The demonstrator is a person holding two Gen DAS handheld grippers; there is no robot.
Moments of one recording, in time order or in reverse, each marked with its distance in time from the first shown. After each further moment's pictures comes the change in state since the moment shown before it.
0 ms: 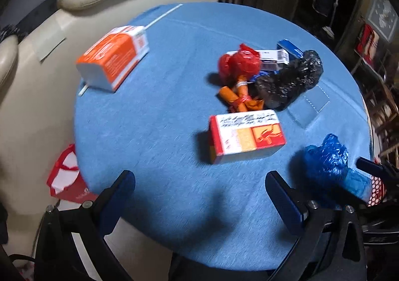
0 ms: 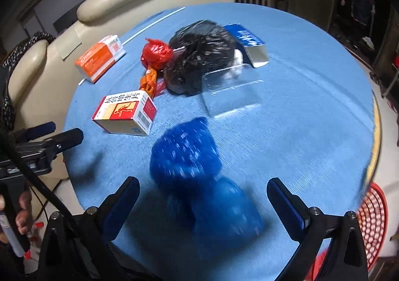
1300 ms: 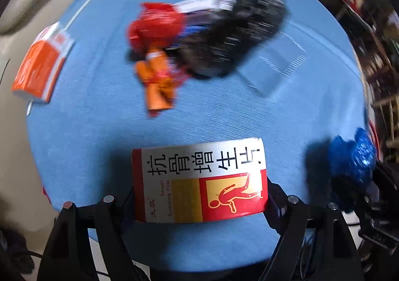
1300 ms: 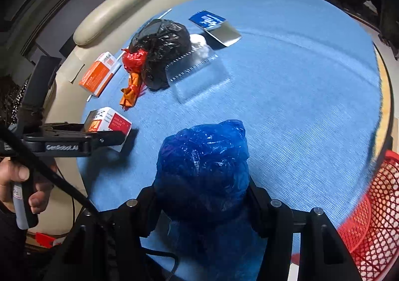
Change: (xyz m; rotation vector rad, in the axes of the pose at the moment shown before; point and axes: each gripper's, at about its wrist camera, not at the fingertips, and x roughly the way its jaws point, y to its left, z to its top) left arm 0.019 -0.083 0.024 0.189 0.333 -0.077; right arm -0.010 -0.080 -0.027 0.170 0.027 0.193
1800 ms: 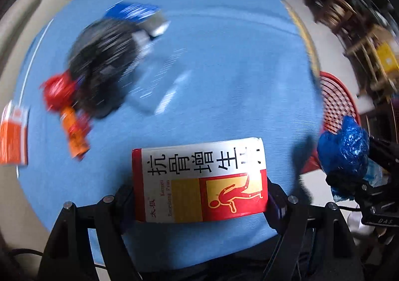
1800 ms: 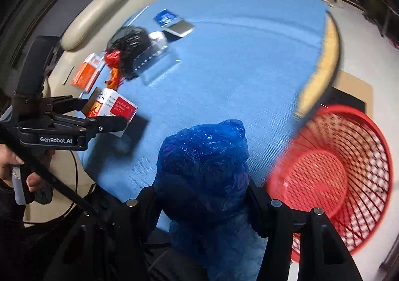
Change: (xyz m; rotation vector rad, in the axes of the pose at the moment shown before) left arm -0.044 -0.131 0.009 0.316 0.010 -0.050; right arm -0.065 -0.059 -0.043 0.100 0.070 -0.041
